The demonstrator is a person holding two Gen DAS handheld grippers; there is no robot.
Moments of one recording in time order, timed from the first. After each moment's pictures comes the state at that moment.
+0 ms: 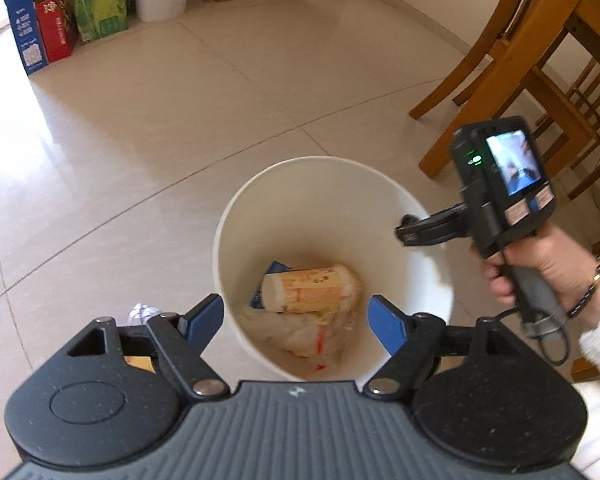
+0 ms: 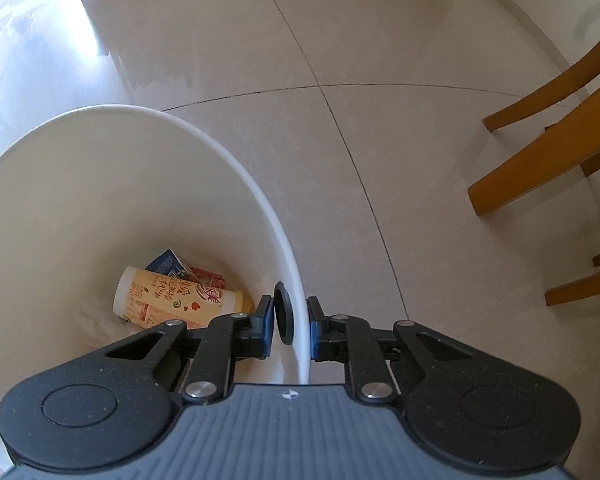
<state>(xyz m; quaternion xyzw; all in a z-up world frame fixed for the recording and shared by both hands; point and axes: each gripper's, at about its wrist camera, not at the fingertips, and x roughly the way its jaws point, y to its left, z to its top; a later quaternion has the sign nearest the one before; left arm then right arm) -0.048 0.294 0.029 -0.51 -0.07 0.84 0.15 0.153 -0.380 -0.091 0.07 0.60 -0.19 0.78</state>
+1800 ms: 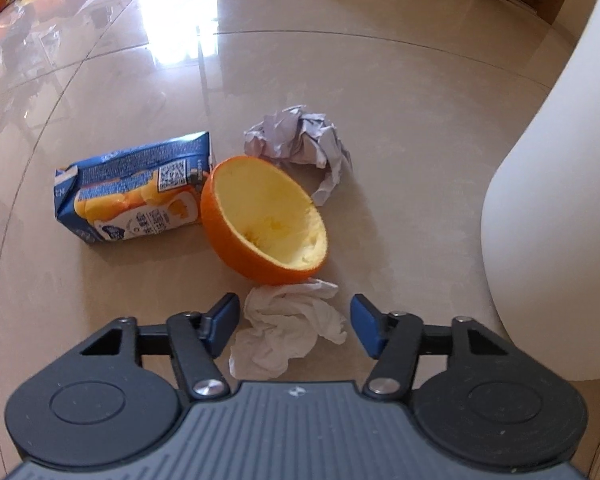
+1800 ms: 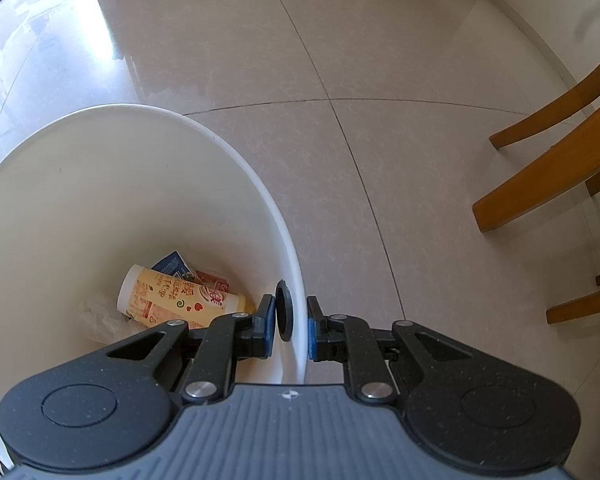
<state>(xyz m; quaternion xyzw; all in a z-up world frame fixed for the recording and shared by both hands) 0.021 0.235 -0.292 -0.51 -0.16 0.83 -0.16 0.146 -0.377 -0.086 0.06 0.58 -0.18 0.79</state>
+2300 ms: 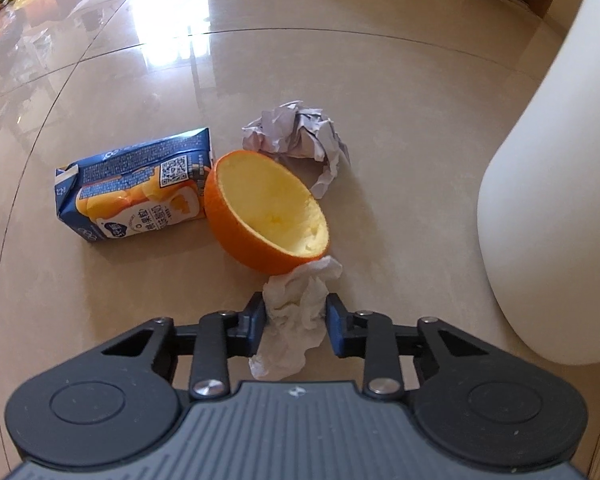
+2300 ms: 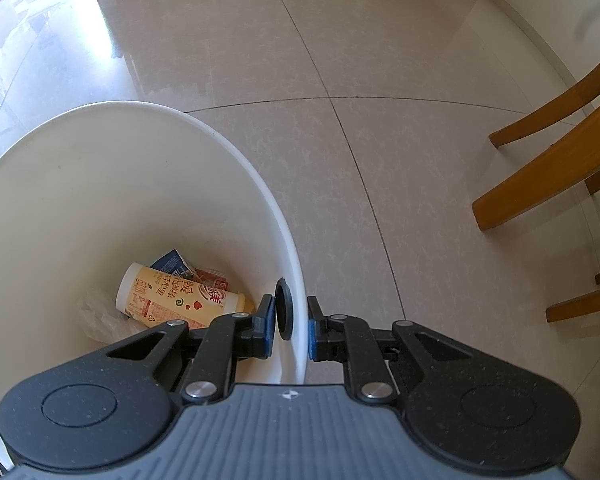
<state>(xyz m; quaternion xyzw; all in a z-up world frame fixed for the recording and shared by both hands) 0.030 0.237 -0.281 -0.52 -0.14 0.83 -0.14 0.146 -0.375 -0.089 0.05 0.58 -0.18 0.79</state>
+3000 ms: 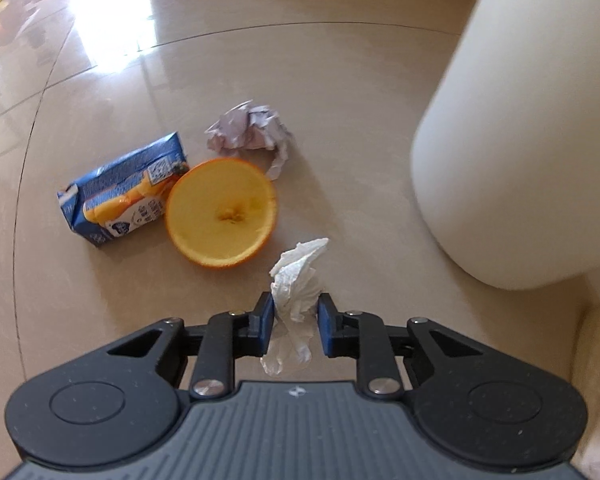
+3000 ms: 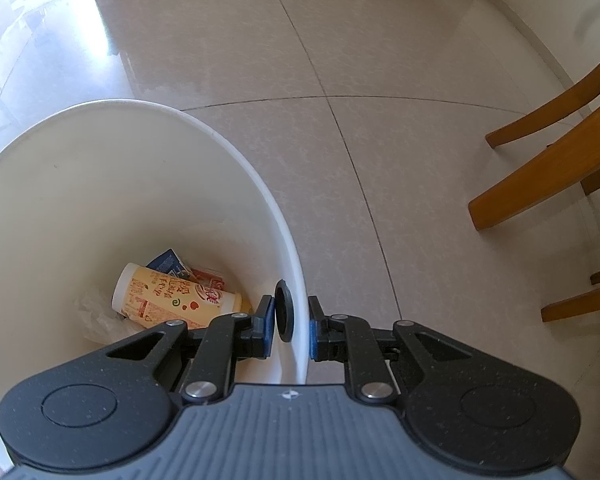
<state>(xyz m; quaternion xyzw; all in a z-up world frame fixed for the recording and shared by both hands) 0.051 0.241 -0.229 -0.55 -0.10 0.83 -0.06 0.148 -0.375 -0.089 0.05 0.59 -0.18 0.79</state>
